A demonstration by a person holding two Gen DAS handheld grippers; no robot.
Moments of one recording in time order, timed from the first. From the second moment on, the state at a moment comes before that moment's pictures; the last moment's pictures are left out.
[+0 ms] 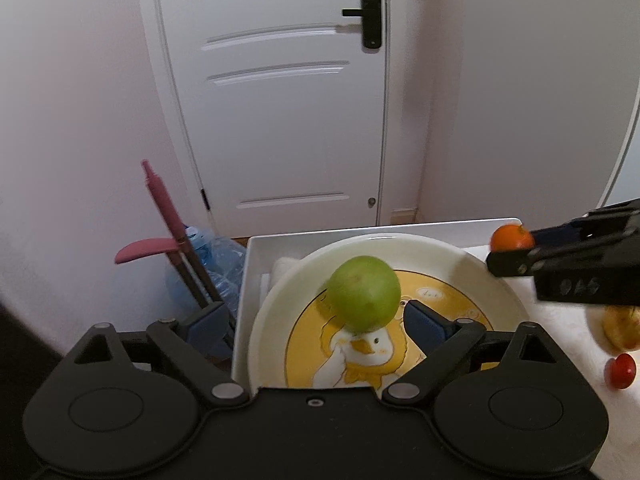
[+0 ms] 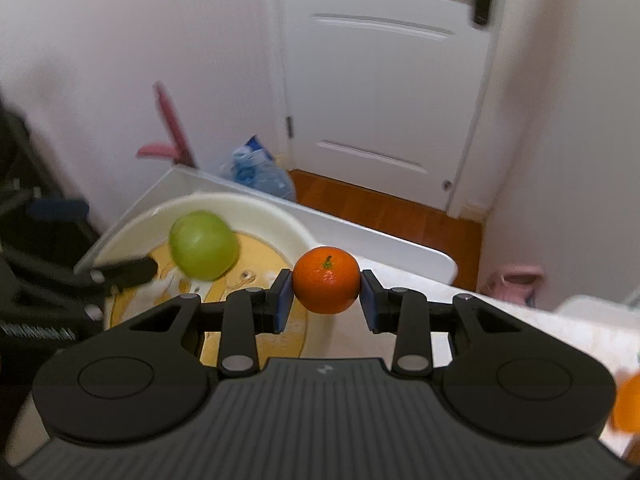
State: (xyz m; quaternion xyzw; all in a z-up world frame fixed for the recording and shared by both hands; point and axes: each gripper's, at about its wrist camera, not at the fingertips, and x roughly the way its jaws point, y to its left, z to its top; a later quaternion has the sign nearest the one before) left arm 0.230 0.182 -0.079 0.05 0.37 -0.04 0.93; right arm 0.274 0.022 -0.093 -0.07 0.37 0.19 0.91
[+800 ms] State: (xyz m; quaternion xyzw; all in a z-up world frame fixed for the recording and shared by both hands) left arm 0.214 0.197 -0.069 0.03 0.36 -0.03 0.93; right arm 0.244 0.037 -0.099 -0.11 0.34 0.24 0.90
